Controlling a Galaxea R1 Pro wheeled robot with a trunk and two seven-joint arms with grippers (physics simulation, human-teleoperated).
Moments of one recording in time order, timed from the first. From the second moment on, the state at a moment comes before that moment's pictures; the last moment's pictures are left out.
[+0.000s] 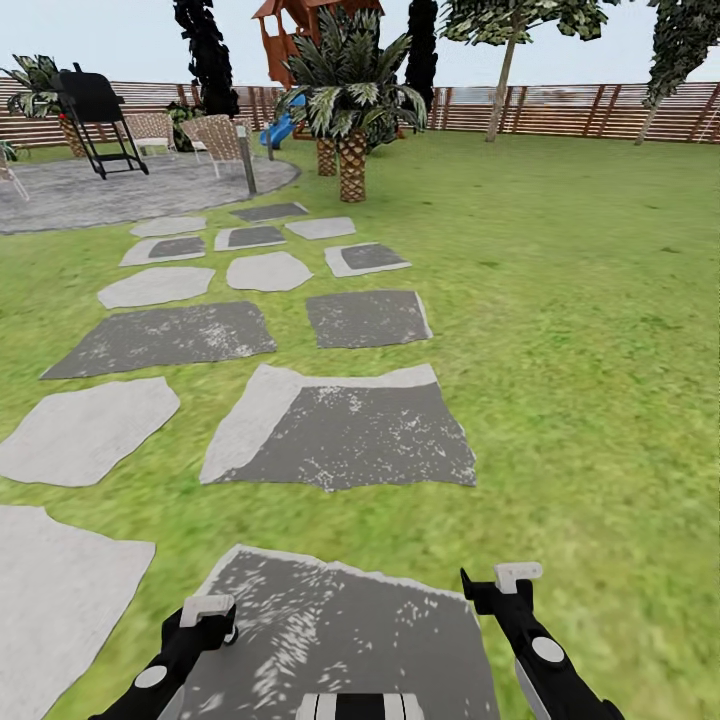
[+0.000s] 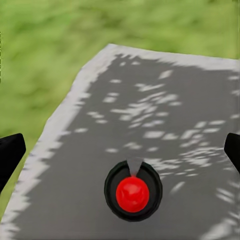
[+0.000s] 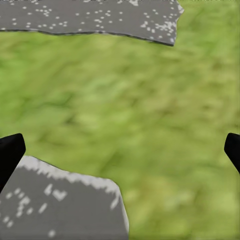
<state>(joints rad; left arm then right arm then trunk) -0.46 0.09 0.06 -0.33 0.00 -0.26 -0.01 -0.35 -0.05 0.02 -0.74 0.02 -0.11 0.00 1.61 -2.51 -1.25</state>
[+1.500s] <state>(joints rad) -0.46 0.09 0.06 -0.33 0.00 -0.29 -0.01 -0.35 -0.05 0.02 -0.74 0.02 -0.11 0.00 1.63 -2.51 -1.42</state>
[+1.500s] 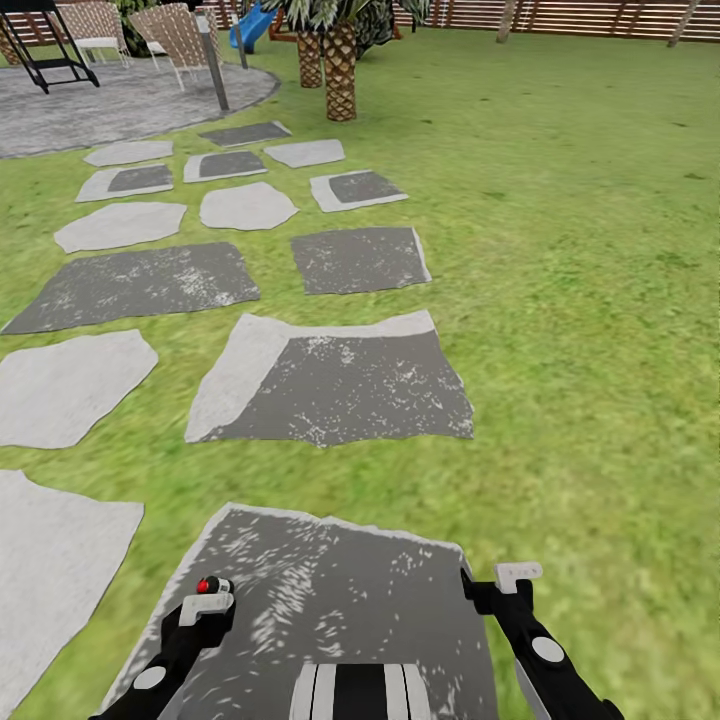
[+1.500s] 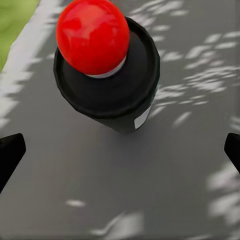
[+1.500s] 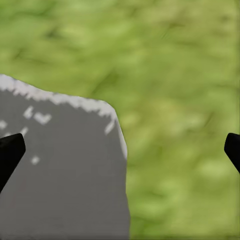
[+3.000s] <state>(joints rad) -0.46 0.09 0.06 -0.32 0.00 -0.37 0.00 -0.35 -0.05 0.02 -0.74 0.02 -0.11 0.00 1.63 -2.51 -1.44</state>
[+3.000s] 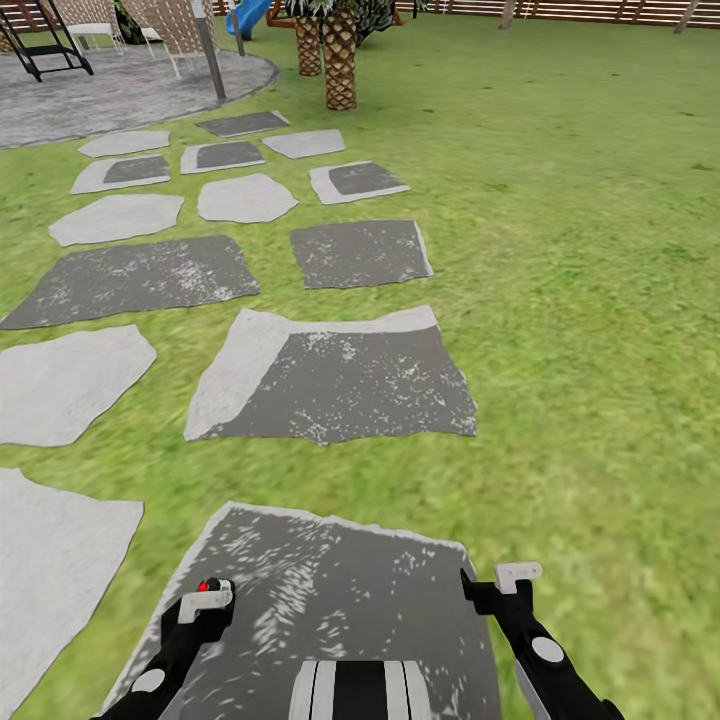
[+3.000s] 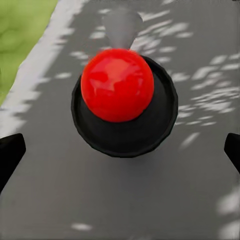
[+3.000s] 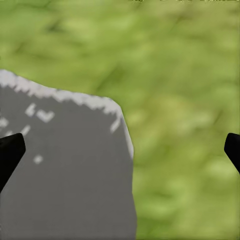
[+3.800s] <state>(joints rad) -0.46 0.09 0.06 -0.32 0.00 -0.38 0.00 -0.35 -0.05 0.02 -0.74 0.02 -0.11 0.00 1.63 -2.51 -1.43</state>
